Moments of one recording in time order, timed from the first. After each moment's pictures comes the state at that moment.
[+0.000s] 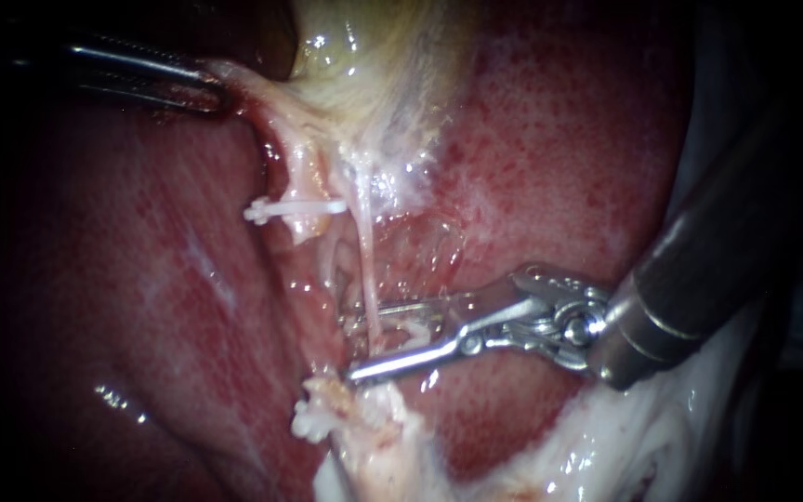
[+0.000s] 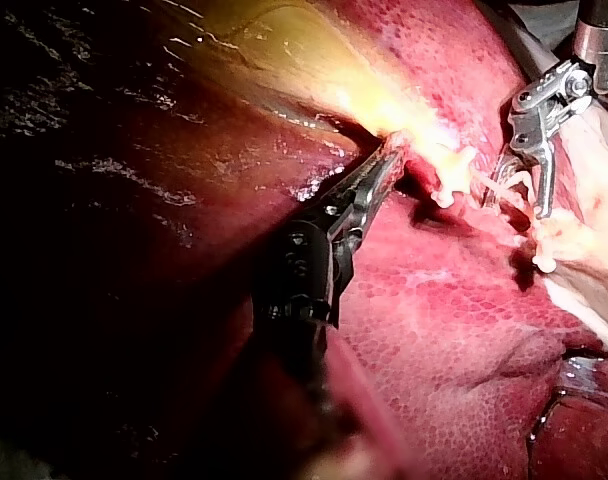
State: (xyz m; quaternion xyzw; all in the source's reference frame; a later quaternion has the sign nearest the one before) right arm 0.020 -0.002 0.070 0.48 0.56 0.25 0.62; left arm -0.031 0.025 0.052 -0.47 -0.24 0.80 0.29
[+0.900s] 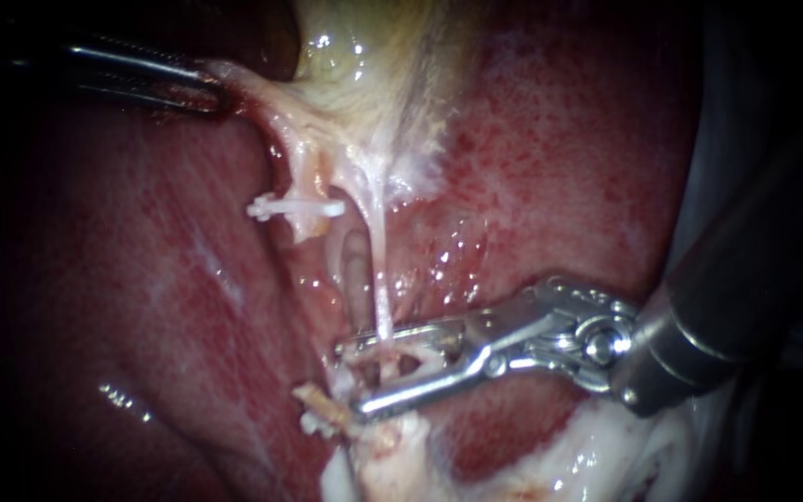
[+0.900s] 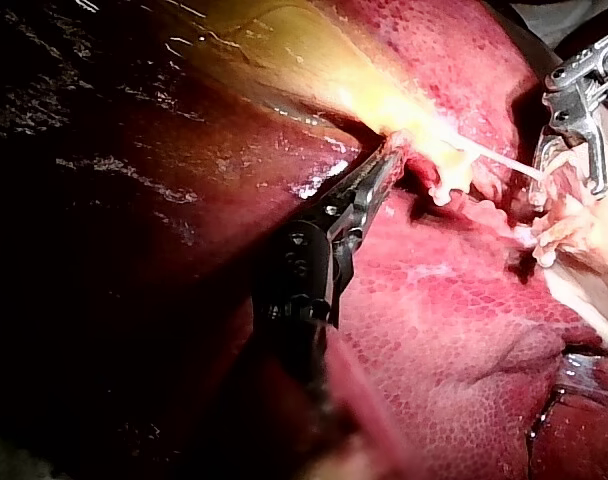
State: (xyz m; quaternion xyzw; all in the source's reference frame) right arm 0.018 -0.002 0.064 0.53 0.58 0.24 0.57; left arm -0.031 0.025 0.052 -0.47 -0.24 0.80 0.29
